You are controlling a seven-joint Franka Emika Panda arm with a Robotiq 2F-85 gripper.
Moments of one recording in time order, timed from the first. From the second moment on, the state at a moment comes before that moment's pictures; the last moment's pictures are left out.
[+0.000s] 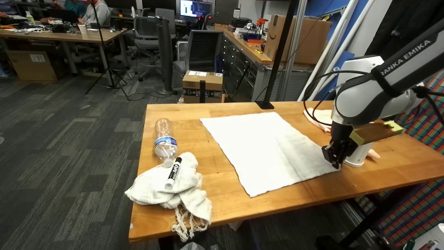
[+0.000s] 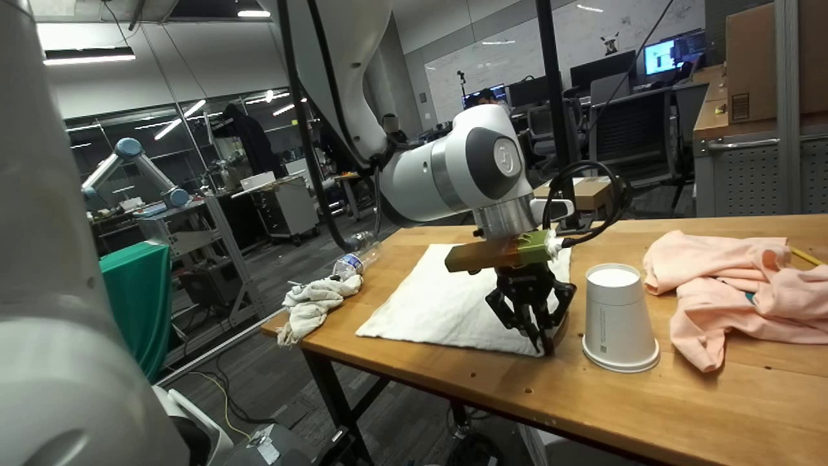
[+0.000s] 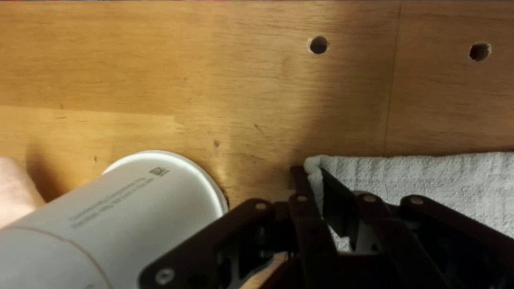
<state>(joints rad) -0.06 0.19 -0.09 -2.43 -0.32 2.45 0.02</state>
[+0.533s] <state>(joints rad) -0.02 0.17 -0.08 -2.35 -0.50 2.28 0.11</state>
